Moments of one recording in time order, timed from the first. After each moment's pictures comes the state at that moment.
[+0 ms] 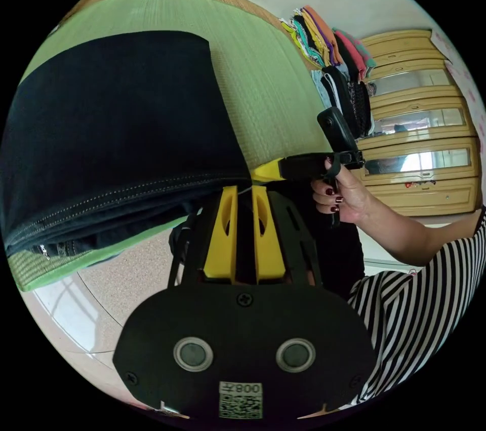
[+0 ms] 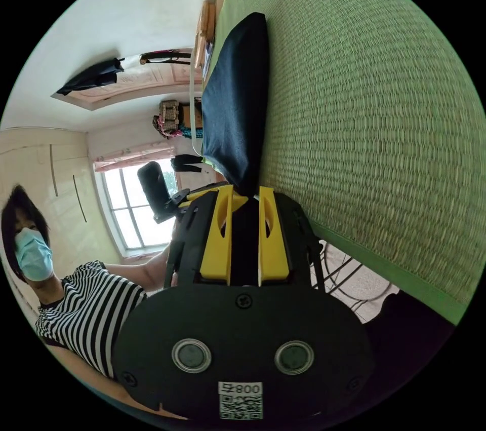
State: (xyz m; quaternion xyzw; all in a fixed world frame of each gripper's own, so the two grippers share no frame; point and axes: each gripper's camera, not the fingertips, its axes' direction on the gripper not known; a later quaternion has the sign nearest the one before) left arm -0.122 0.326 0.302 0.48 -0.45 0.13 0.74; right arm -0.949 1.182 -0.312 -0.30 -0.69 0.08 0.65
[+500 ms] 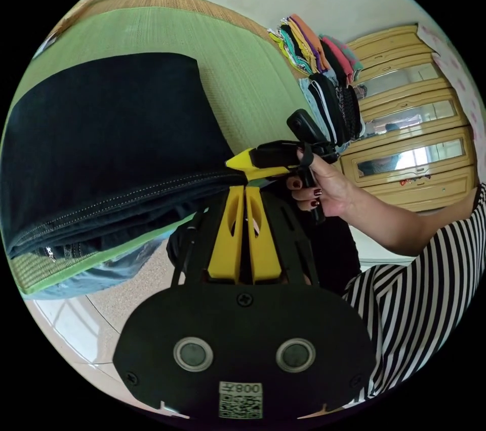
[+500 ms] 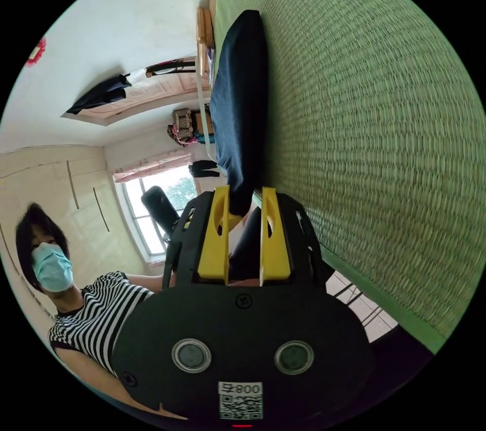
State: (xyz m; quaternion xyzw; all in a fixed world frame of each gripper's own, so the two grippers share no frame) left arm -0.115 0.325 0.309 0.49 -0.45 0.17 0.72; right arm -0.938 1.211 -0.262 -0.32 -0.73 0.12 0.60
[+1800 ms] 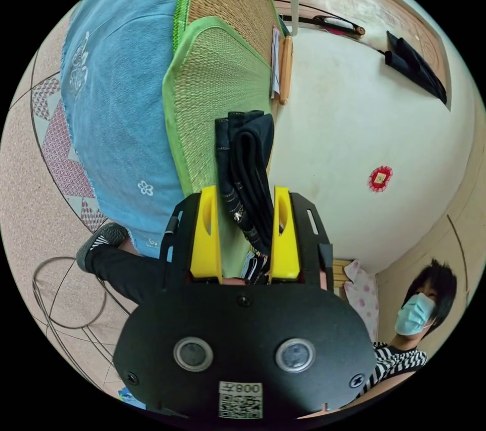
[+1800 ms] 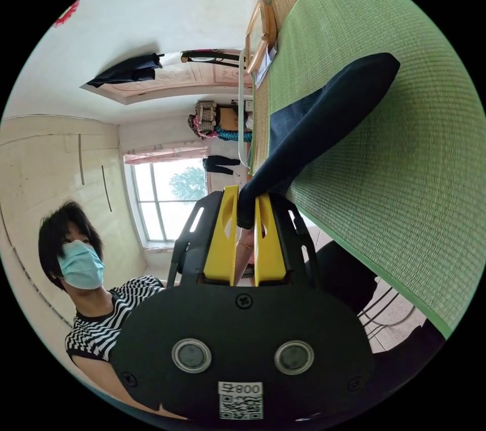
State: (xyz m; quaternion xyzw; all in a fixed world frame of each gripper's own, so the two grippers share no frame) left arm -0.295 0.497 0.309 0.81 0.13 0.15 0.55; right arm -0.881 1.132 -0.293 -0.26 -0.76 0.07 0.59
